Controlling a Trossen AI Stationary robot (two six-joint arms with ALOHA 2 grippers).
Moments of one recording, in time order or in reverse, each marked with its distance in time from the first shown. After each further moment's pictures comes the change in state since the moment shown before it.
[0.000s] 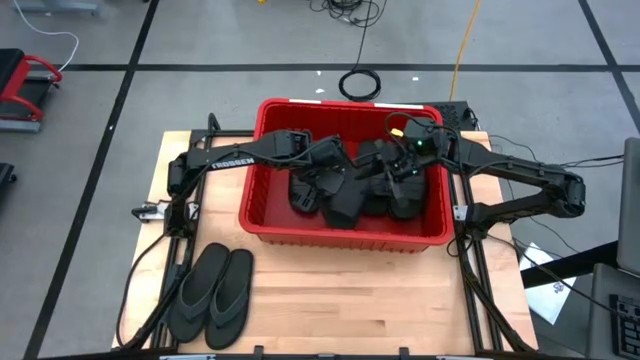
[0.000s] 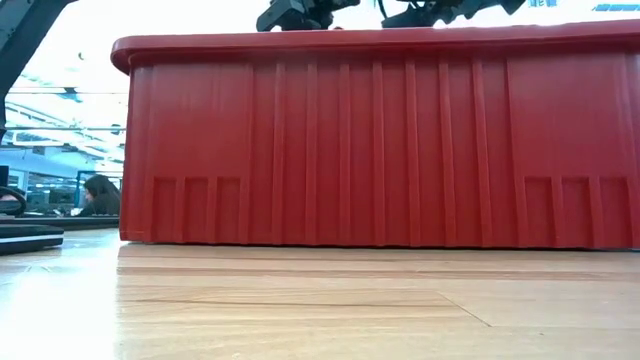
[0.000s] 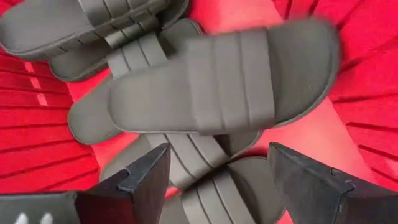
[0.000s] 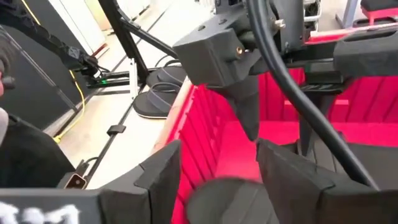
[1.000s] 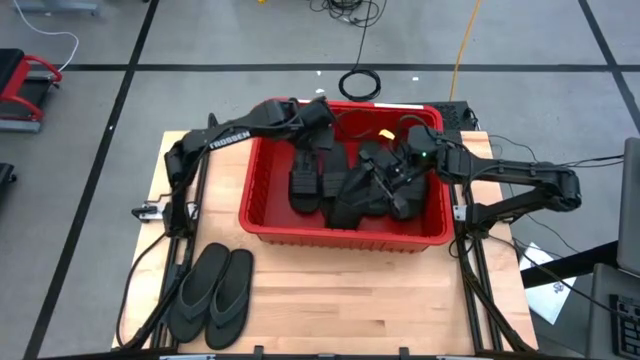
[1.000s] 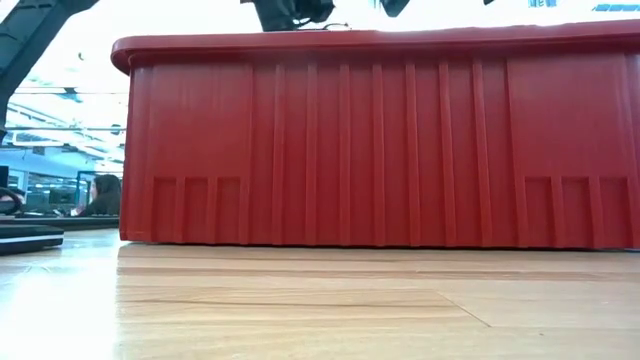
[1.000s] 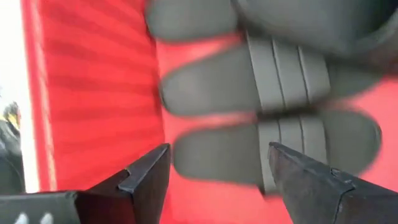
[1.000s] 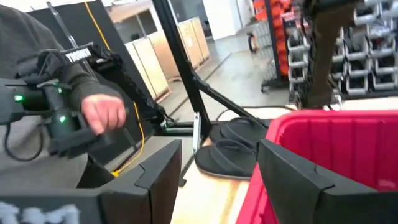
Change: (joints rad) left arm 0.224 -0.010 0.000 -0.015 -0.140 -0.129; right arm 0.139 0.052 -0.001 0.396 -0.107 0.256
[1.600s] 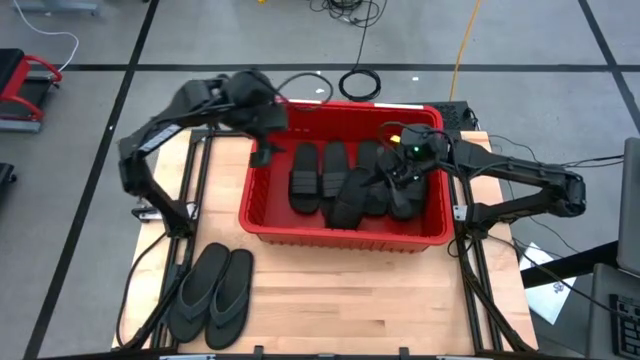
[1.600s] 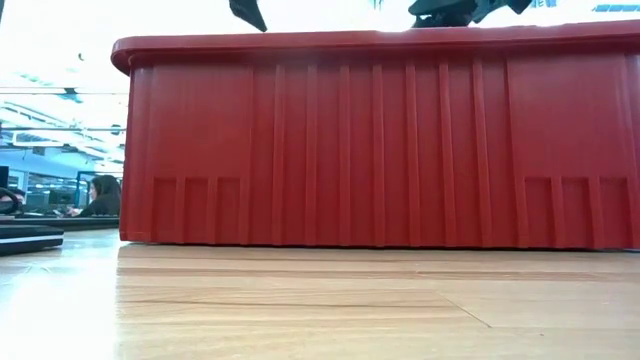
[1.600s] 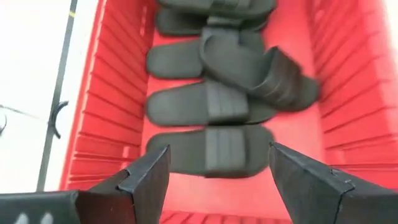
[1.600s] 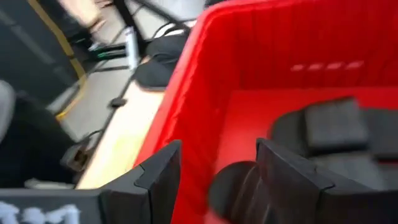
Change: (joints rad) left arm 0.049 -0.347 0.001 -0.160 0.258 -0.136; right arm -0.098 -0.054 0.000 -0.529 0.133 -0.286
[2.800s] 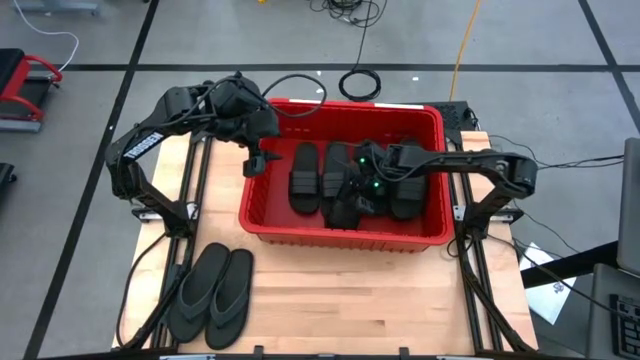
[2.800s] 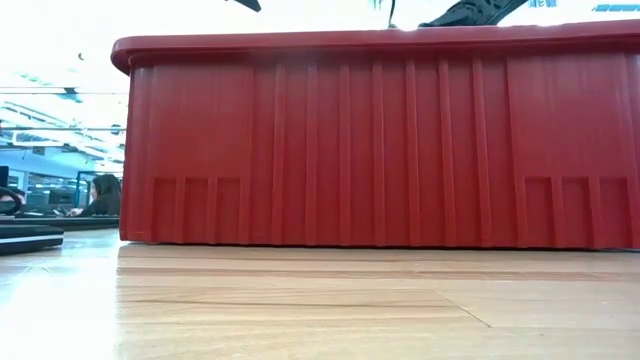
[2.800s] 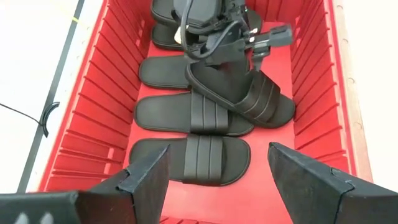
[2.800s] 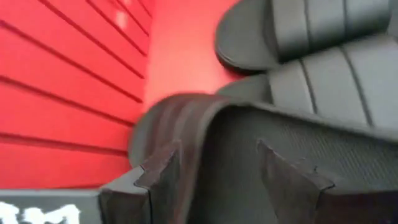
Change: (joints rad) left arm -0.081 -0.070 0.000 -0.003 -0.031 -0.158; right arm -0.031 0.440 0.000 0.049 0.122 -0.032
